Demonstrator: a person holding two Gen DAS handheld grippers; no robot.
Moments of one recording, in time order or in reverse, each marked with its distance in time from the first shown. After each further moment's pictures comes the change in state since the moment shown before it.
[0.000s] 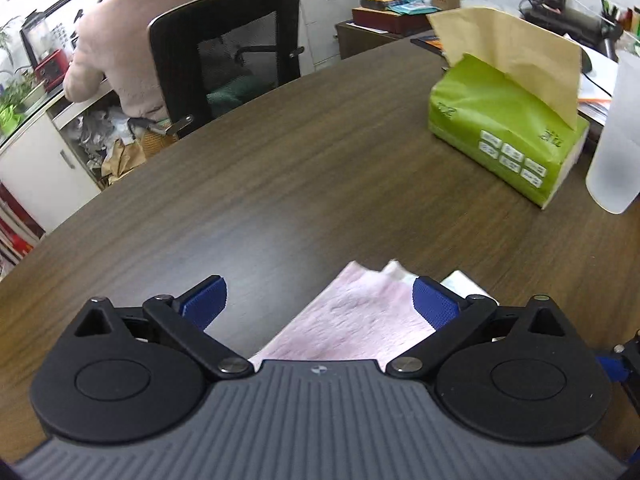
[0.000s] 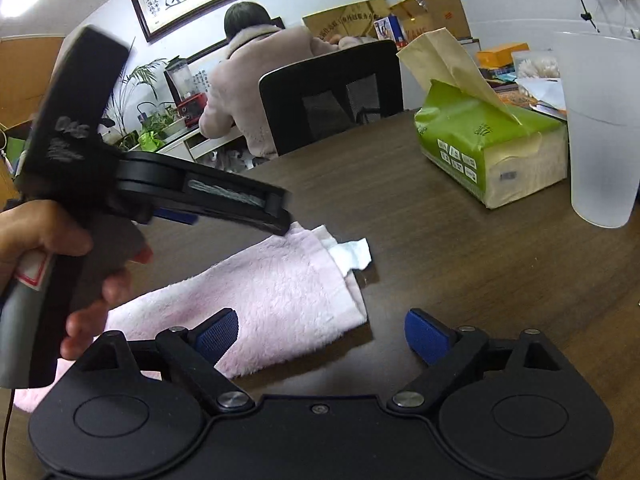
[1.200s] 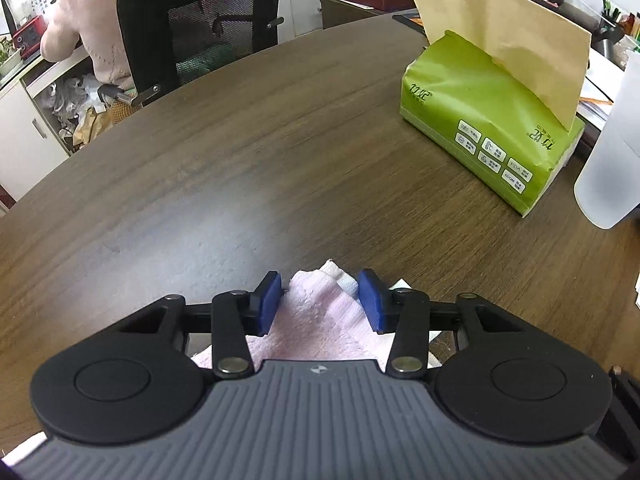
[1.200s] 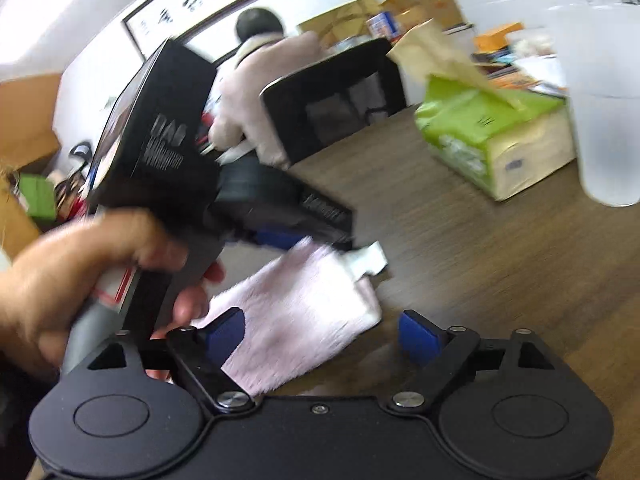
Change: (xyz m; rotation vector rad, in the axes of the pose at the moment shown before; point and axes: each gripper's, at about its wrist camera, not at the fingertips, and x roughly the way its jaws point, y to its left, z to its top) left arm 0.036 -0.020 0.012 -0.058 0.096 -0.080; right arm -0.009 -0.007 0.002 0.092 -0.029 0.049
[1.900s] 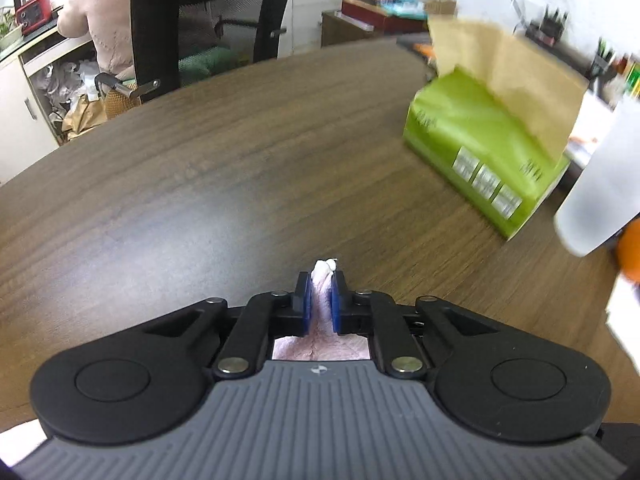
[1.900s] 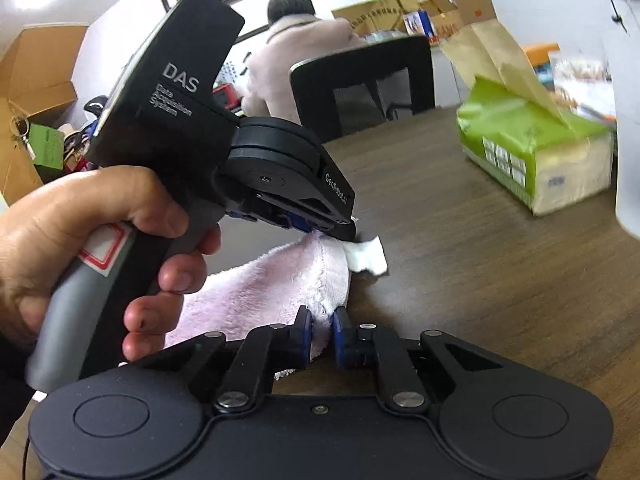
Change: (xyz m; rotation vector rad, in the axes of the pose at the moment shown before) left arm -0.024 0.034 -0.005 -0.130 -0.077 -0.123; right arm 0.010 0.033 -0.006 -0.169 0.015 0.023
